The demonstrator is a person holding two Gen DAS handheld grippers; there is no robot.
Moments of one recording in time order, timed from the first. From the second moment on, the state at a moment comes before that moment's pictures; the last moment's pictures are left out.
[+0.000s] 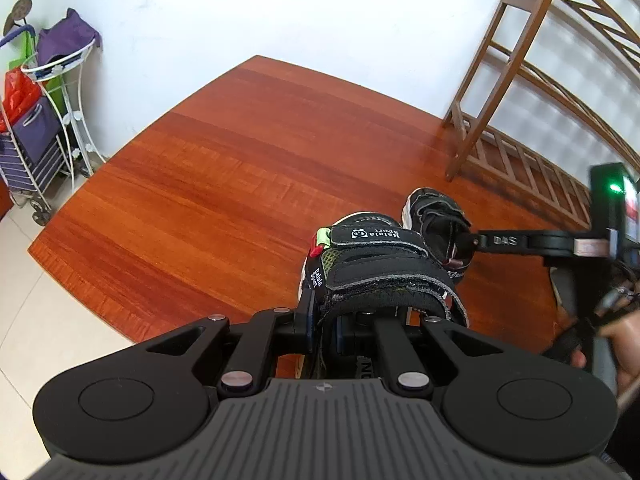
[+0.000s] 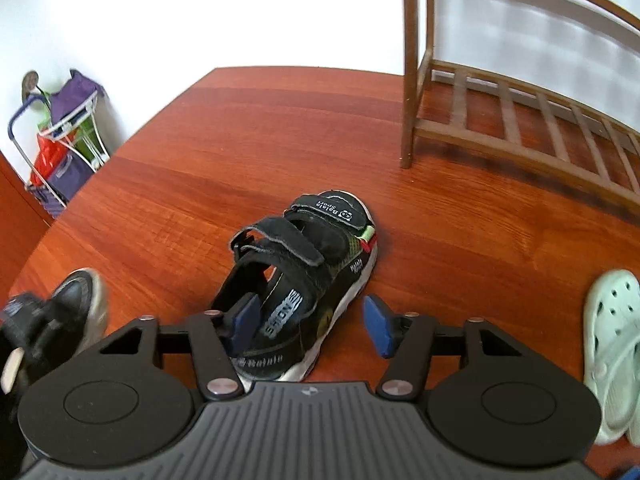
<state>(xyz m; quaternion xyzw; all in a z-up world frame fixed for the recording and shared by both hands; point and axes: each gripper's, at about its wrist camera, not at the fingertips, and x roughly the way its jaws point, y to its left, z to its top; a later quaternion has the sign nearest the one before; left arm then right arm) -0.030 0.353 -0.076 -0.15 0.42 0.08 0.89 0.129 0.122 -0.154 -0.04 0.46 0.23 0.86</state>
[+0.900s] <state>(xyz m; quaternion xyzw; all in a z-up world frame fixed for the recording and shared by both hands) -0.012 0.290 -0.103 -0.11 0.45 -0.02 0.89 0.043 -0.006 -0.154 0.00 0.48 0.12 0.87</state>
